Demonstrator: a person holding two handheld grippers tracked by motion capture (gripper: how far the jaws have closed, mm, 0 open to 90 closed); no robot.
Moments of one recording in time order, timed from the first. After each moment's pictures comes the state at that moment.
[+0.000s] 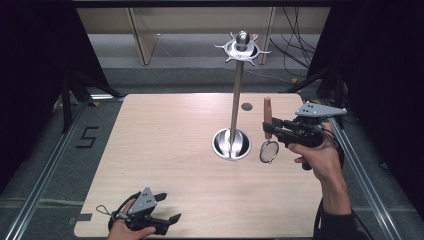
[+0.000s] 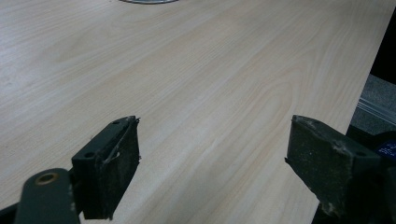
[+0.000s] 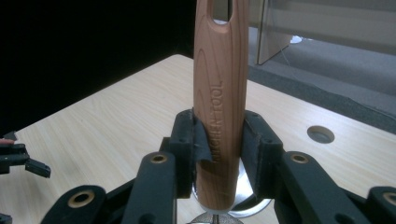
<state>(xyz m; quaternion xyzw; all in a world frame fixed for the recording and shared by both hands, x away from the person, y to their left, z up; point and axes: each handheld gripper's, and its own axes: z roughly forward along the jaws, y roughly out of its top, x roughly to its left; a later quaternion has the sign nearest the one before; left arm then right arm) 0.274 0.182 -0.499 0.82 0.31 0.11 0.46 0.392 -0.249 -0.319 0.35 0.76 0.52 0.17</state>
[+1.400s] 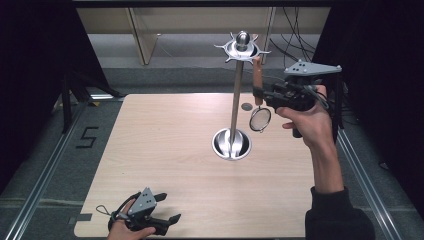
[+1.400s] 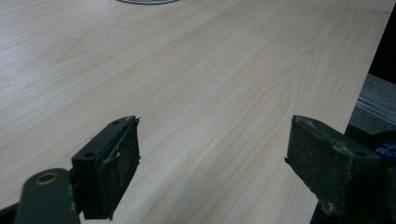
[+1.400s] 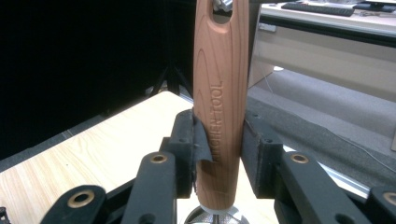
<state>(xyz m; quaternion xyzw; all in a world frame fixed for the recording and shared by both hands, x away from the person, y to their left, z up) 0.274 0.183 -0.498 0.82 0.30 0.11 0.46 0.422 -0.210 -0.239 0.33 0.75 0.52 0.23</state>
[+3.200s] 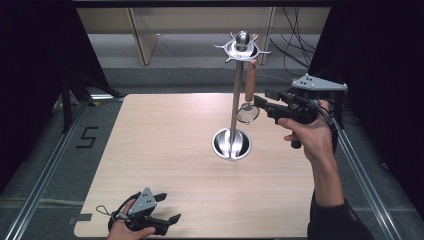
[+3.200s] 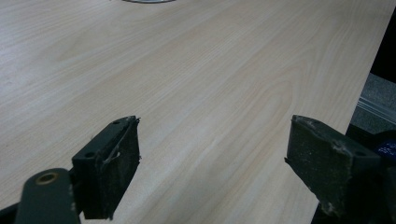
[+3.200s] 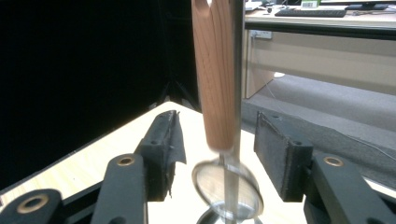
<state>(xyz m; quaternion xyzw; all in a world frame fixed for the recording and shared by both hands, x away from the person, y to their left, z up) 0.273 0.182 -0.499 0.82 0.32 0.11 0.46 0.409 -0.221 -0.266 0.36 0.72 0.56 0.21</state>
